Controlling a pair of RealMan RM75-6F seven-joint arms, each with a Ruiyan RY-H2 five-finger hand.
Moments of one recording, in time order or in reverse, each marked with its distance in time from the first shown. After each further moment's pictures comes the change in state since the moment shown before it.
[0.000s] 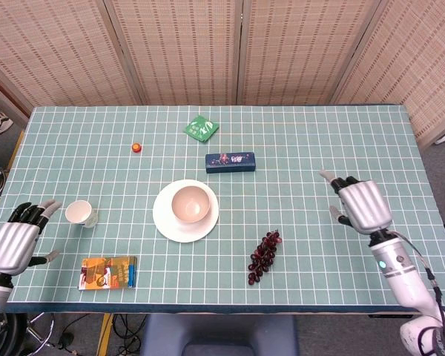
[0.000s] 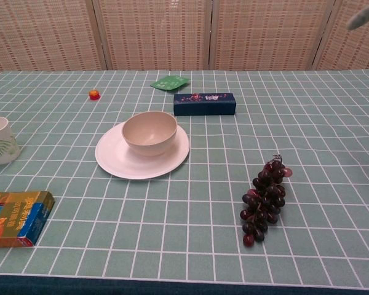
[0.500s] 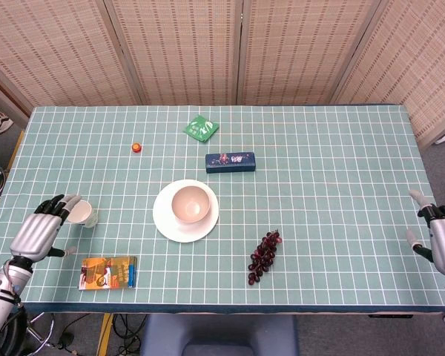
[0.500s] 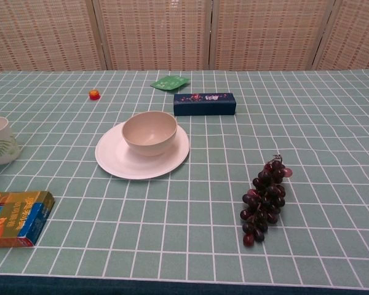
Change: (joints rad) left arm -0.124 0.000 -0.013 -0.011 -0.108 -0.226 -0.020; right arm -0.321 0.080 -0.037 0.044 -0.053 0.279 0.133
